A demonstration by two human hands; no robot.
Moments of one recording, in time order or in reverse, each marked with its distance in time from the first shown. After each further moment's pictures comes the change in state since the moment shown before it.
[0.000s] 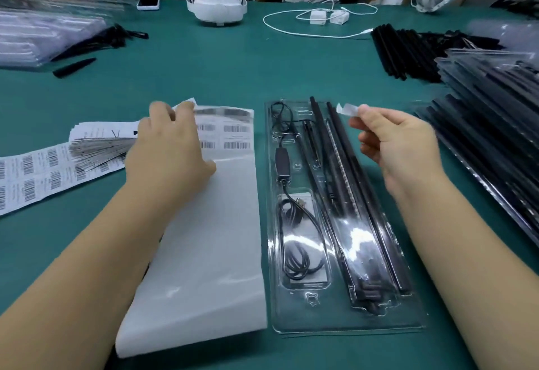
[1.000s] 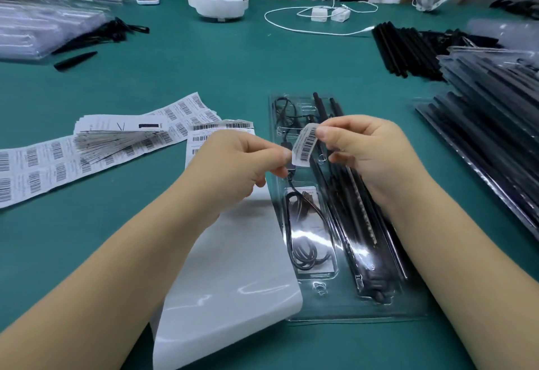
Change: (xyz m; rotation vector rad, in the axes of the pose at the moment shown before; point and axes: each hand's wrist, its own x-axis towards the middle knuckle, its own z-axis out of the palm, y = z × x) left_hand -0.035 0.041 -0.015 -1.009 -0.445 0.000; right_hand -0.032 -0.004 0.018 -0.137 -0.402 -0.099
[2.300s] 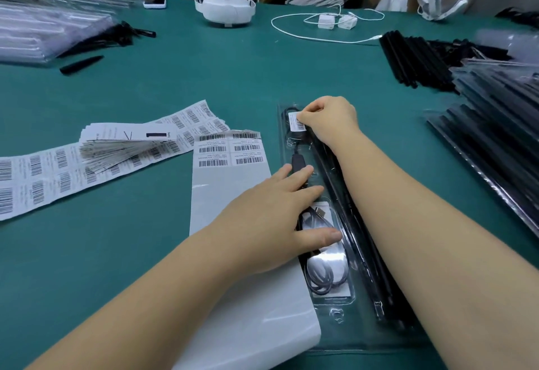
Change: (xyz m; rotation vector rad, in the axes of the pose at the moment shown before) left_hand 0.000 -0.023 0.019 0.817 -0.371 0.284; right_hand 0.132 0.037 0.030 -0.809 0.209 0.096
